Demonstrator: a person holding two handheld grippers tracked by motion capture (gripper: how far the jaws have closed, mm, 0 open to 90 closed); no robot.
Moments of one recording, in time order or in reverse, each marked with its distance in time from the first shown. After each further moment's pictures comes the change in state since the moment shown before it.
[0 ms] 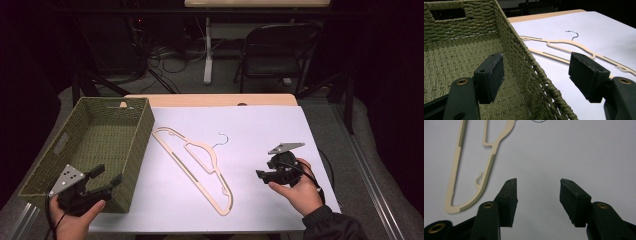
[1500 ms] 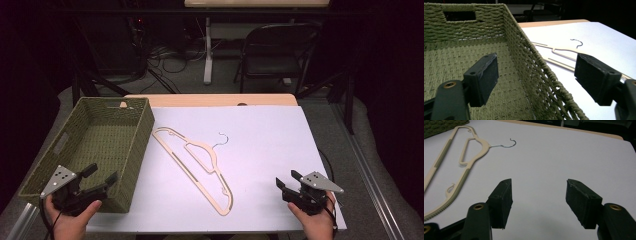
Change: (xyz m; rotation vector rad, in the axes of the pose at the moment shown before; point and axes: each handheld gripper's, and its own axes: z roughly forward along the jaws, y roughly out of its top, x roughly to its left) left arm 0.009 -0.004 -0.003 -0.065 0.029 -0.055; right arm -0.015 -0.100 -0.012 -0.440 -0.164 0.103
